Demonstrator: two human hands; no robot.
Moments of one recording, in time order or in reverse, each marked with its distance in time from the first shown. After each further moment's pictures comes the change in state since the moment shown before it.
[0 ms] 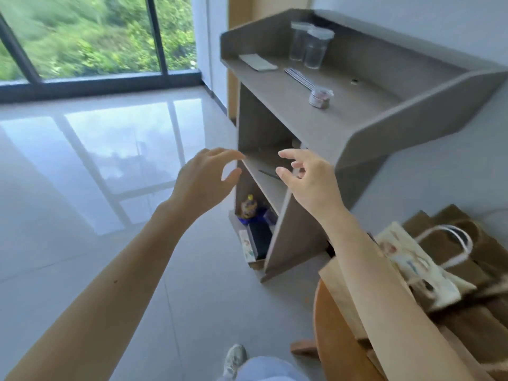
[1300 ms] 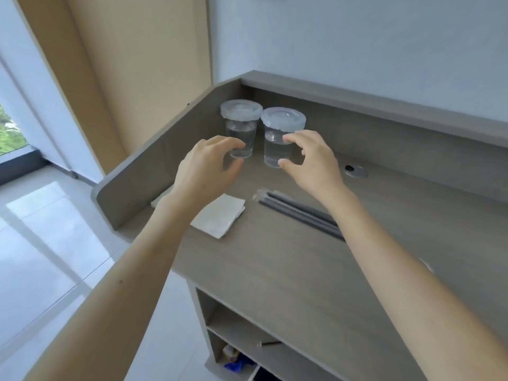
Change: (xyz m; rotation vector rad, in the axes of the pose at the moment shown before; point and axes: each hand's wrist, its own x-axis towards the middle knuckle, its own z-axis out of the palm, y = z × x) left_hand 0.638 -0.169 0.172 -0.324 -0.159 0.455; right_hand 0.561 0.165 0.054 -0.349 0.430 0.377
